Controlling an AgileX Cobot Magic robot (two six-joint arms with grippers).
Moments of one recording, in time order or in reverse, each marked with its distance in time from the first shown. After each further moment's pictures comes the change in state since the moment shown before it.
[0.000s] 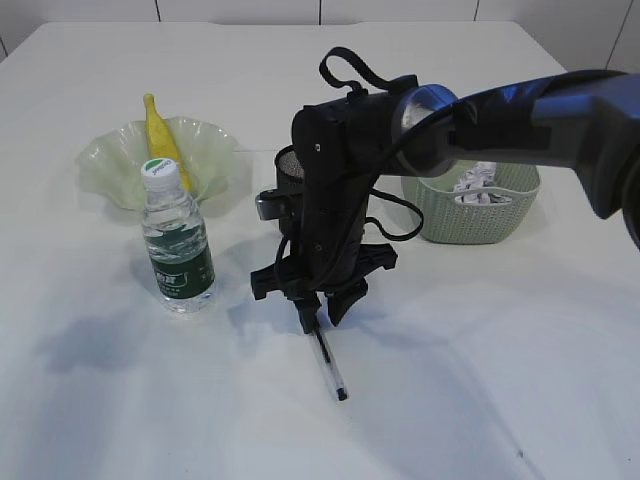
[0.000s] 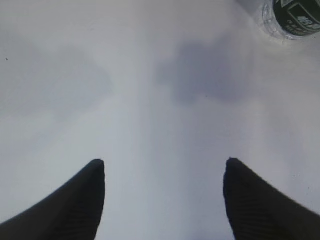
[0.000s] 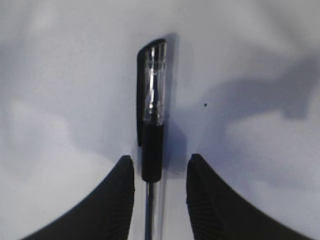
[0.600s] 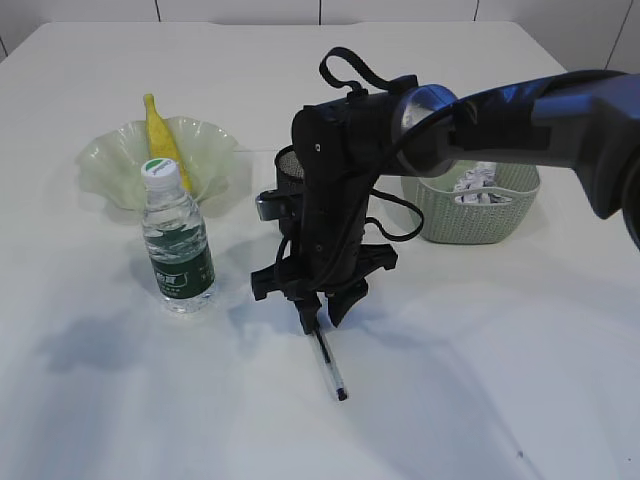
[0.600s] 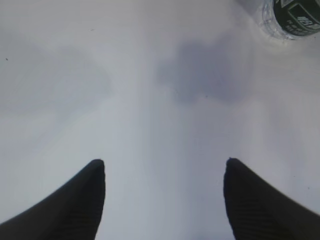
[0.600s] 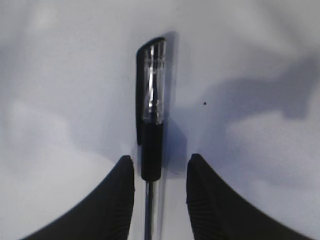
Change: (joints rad) left arm 0.000 0.000 0.000 0.000 0.000 0.000; right arm 0.000 0.000 0.000 0.000 0.000 0.002
